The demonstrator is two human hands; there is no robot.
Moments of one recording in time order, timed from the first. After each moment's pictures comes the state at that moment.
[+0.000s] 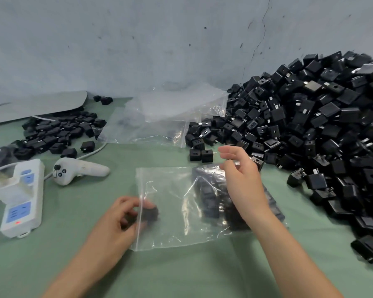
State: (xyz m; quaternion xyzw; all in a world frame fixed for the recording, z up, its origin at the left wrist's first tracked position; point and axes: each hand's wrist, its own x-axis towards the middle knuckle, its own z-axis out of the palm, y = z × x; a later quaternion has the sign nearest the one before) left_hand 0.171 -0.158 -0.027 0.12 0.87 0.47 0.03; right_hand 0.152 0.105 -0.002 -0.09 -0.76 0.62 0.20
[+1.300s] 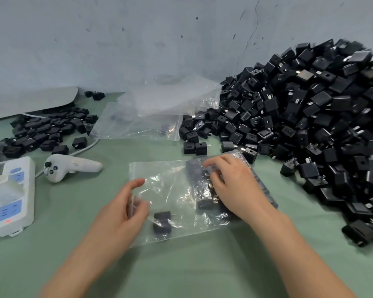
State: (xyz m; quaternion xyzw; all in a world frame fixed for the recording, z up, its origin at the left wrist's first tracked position) left_hand 0.174 -0.136 -0.019 0.10 0.89 0.44 0.00; right_hand 0.155 0.122 -0.024 0.01 -0.96 0.25 0.14
